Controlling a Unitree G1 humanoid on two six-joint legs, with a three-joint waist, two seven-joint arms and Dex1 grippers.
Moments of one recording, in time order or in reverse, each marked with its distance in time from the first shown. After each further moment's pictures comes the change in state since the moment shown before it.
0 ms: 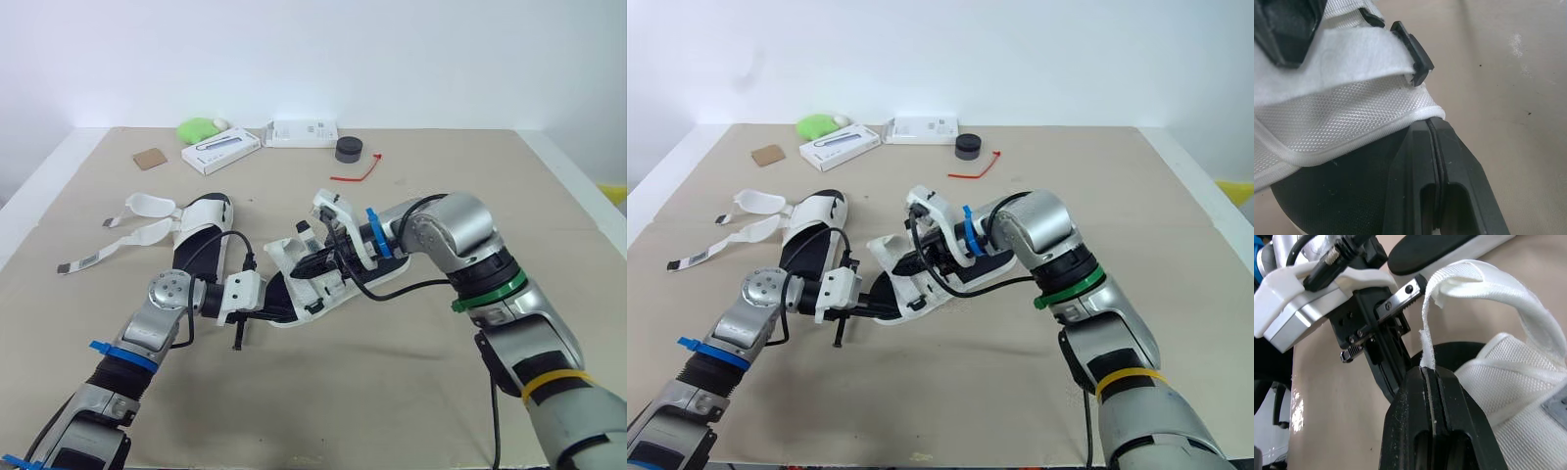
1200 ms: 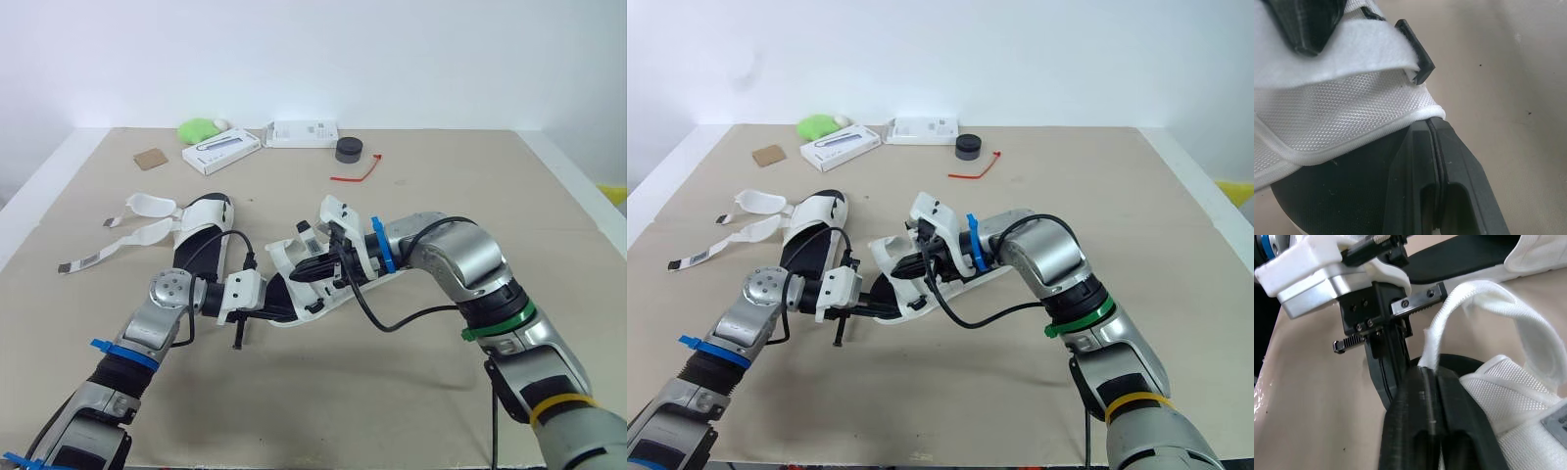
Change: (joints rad) left arm -0.012 -0.001 -0.005 0.013 0.000 -0.001 -0.004; right arm 0.146 -0.069 0.002 -0.166 -0.082 -0.246 0.053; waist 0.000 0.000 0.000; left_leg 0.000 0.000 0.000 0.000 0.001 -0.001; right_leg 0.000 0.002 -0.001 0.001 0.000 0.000
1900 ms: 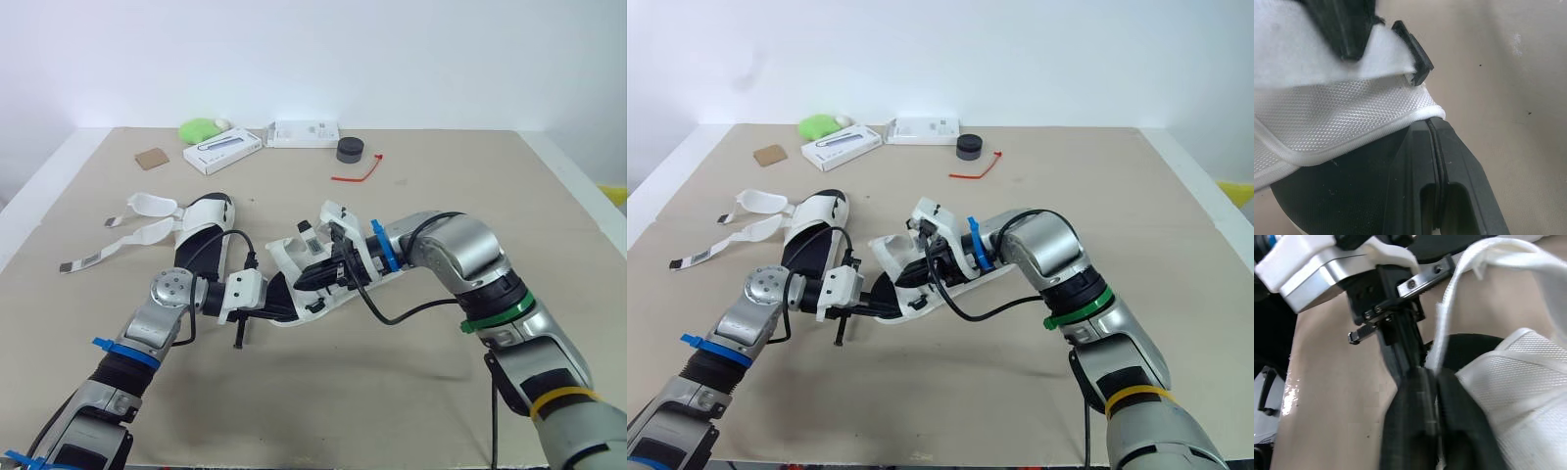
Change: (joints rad) left arm -0.005 -0.004 -0.003 0.008 0.000 -0.002 -0.001; right arm -0.066 0.022 0.018 0.088 0.018 0.119 0.046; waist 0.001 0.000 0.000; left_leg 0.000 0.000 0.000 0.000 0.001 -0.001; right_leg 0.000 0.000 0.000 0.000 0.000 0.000
